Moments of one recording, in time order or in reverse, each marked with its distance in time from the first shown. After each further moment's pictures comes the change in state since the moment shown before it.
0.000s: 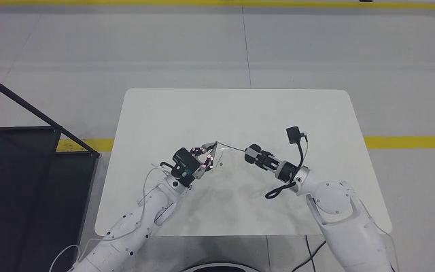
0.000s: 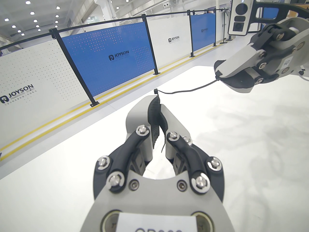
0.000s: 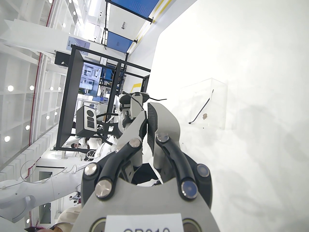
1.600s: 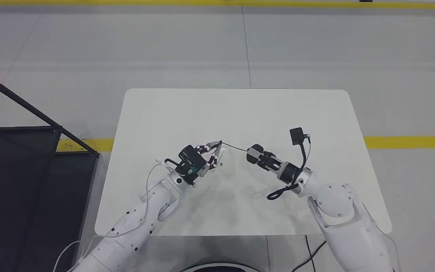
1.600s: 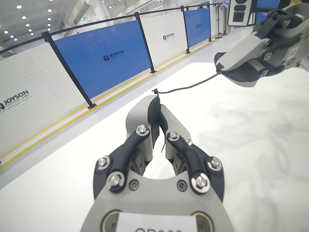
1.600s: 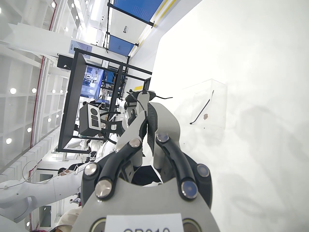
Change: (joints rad) left arm -0.028 -0.038 -0.016 0.034 0.067 -0.048 -0.020; right arm -0.027 0.004 0.020 -0.021 0.010 -0.004 -0.016
